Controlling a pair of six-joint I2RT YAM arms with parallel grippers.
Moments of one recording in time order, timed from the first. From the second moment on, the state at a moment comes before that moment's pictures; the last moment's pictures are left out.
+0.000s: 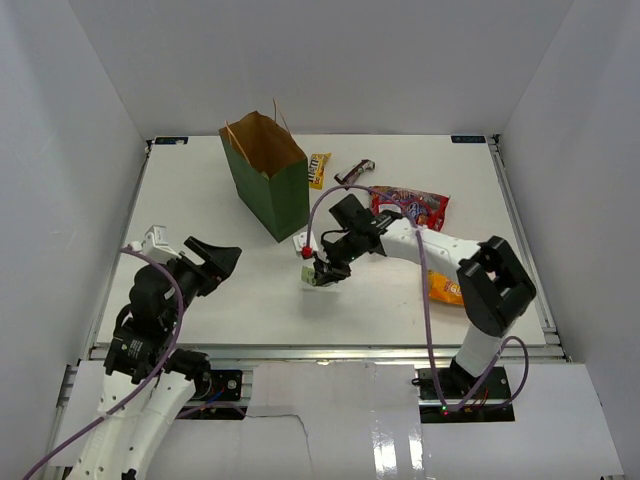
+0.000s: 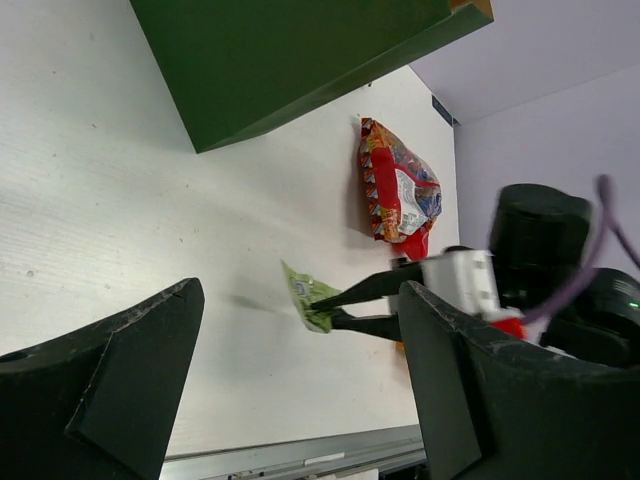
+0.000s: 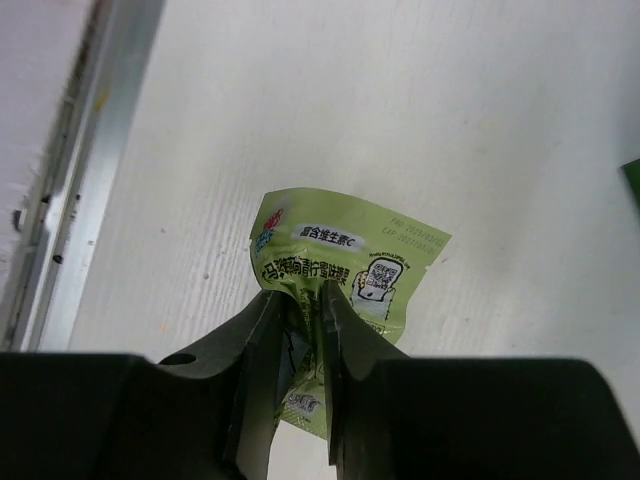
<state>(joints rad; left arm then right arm) -0.29 0.38 0.69 -0.58 -0.03 -0.88 0.78 1.76 1.22 -0.53 -0.75 -0.89</state>
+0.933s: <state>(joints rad) -0.29 0.40 0.68 -0.55 0.04 -0.88 0.72 1.99 1.93 0.00 -0.56 -0.39</state>
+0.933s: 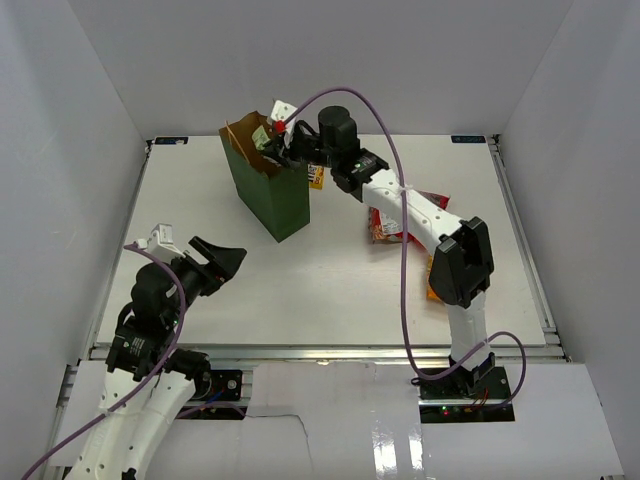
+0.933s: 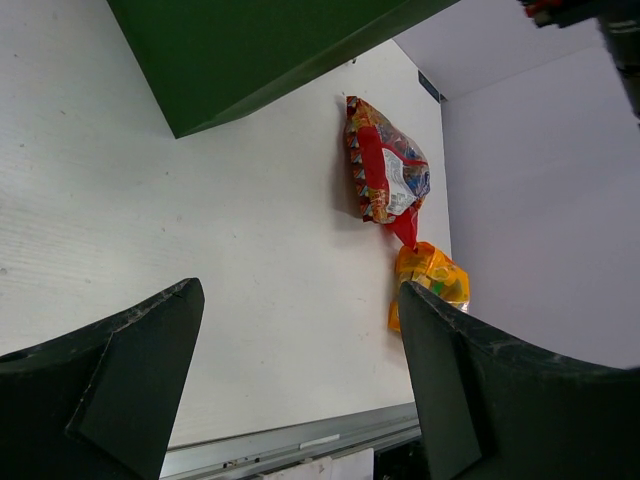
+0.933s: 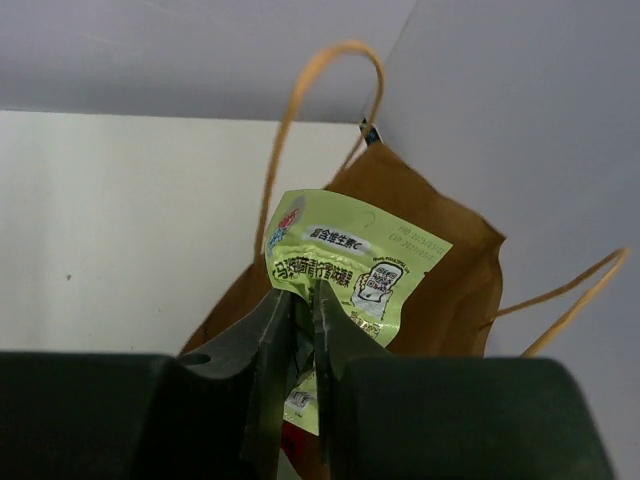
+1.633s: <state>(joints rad) -0.29 0.45 0.67 -0.50 0.07 -0.85 0.58 1.74 1.81 0.03 -0.58 -0.20</state>
